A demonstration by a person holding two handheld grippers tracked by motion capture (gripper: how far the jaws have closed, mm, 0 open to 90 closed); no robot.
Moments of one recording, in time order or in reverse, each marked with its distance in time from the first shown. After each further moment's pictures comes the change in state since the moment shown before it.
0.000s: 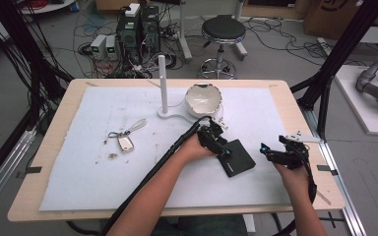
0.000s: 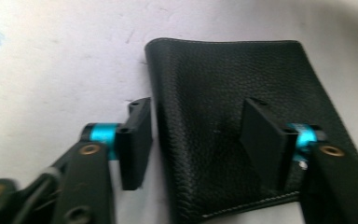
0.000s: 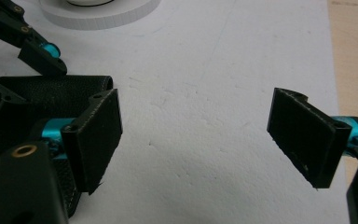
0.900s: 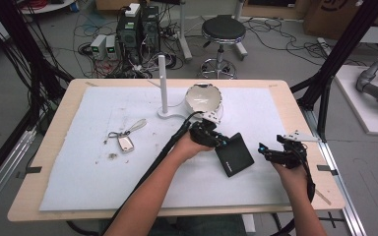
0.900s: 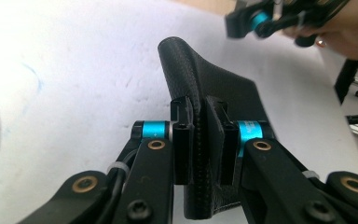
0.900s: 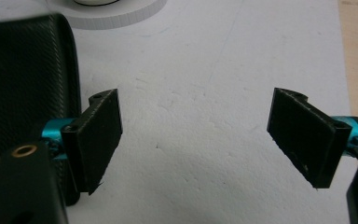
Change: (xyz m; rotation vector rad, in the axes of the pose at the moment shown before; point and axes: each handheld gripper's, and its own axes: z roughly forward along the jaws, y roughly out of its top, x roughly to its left) left arm -0.020 0.008 -0.050 -0.153 0.022 0.050; right arm 0.003 0.002 0.003 0.003 0.017 -0.011
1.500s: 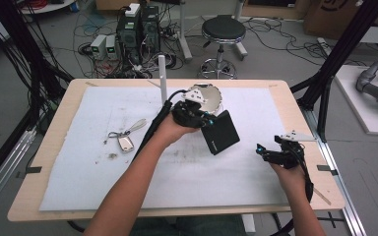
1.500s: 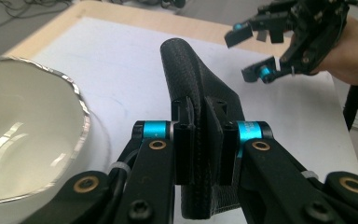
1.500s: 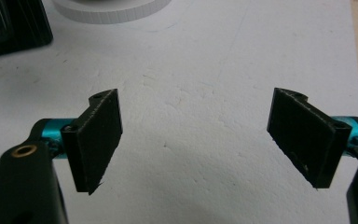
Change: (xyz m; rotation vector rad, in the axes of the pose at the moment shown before) left arm 0.003 0.038 -0.080 -0.063 0.148 0.056; right arm 0.005 0.001 0.004 0.019 0.012 -0.013
